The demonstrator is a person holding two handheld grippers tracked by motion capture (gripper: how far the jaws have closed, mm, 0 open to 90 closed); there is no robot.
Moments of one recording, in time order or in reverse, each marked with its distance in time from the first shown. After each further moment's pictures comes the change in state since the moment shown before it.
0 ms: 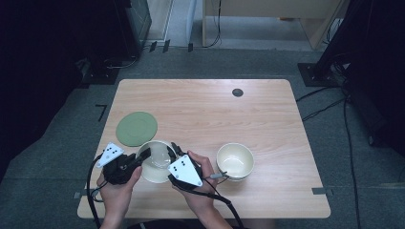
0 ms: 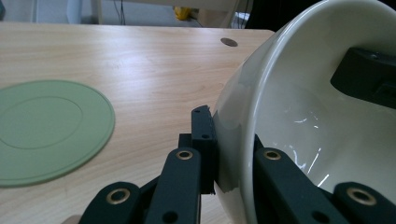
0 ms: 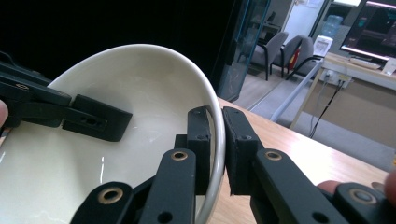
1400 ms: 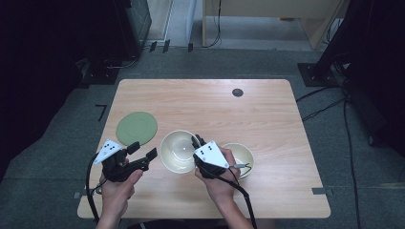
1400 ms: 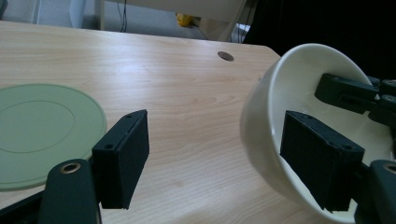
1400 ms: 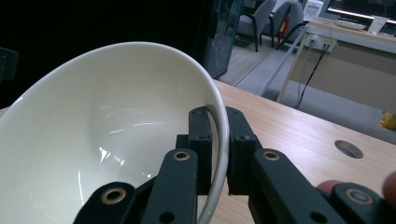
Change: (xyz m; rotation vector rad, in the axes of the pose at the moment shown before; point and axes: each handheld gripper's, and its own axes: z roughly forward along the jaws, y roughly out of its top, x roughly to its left) left arm -0.011 0.016 -0.003 -0.021 -0.005 -0.089; right arm -0.062 -0.010 -0.003 0.105 -0.045 0.073
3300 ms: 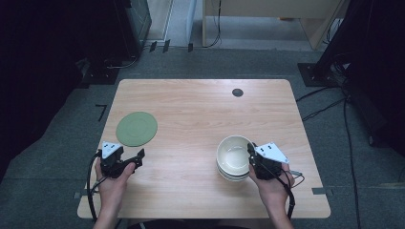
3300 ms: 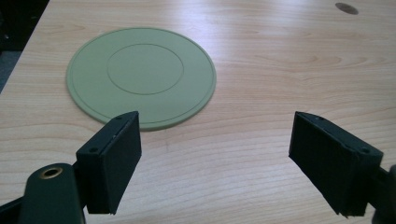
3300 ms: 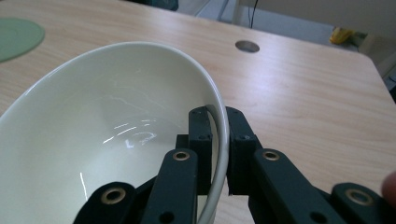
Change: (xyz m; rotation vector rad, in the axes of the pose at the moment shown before) left arm 0.058 -0.034 0.029 0.117 0.320 -0.002; right arm -0.124 -0.053 -0.054 0.245 -0.168 0.130
